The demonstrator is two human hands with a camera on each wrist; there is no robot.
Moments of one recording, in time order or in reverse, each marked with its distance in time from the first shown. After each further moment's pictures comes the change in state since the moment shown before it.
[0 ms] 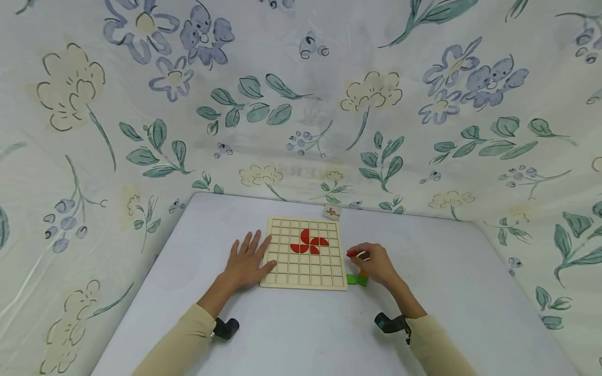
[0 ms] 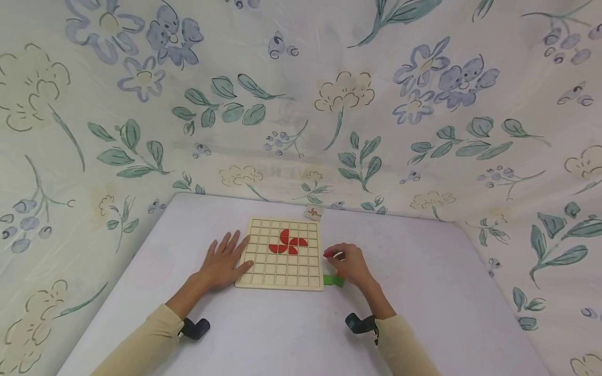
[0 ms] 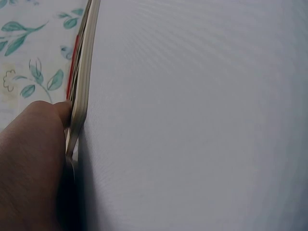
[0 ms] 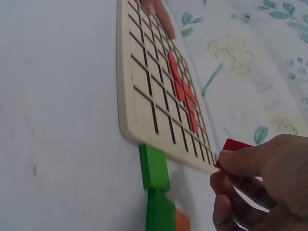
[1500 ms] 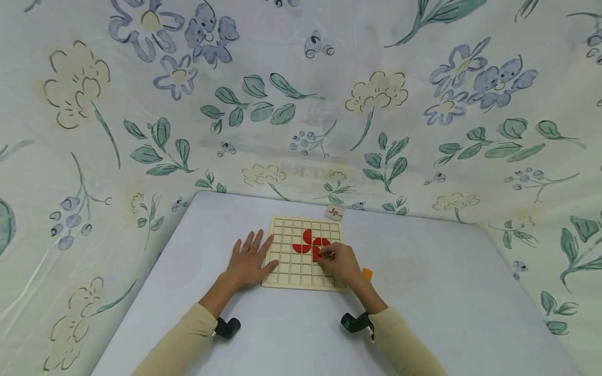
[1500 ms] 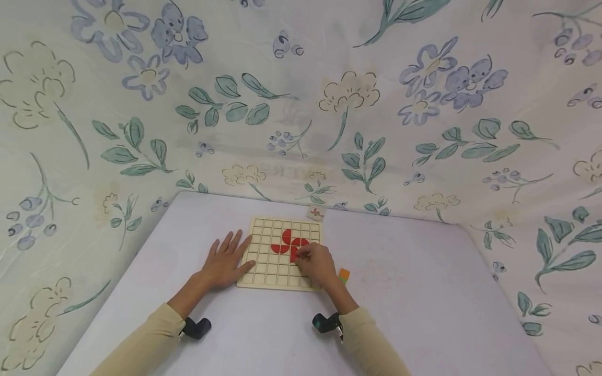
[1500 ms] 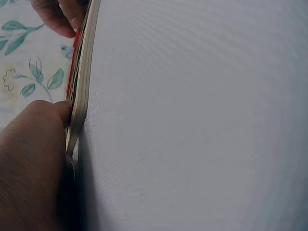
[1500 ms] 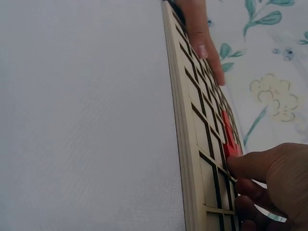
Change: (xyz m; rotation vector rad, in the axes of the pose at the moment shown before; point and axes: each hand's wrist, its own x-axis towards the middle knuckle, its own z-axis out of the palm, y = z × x) left_hand 0.000 -0.002 -0.001 -0.003 0.007 0.011; right_hand 0.023 -0.033 0.071 -0.060 0.046 -0.162
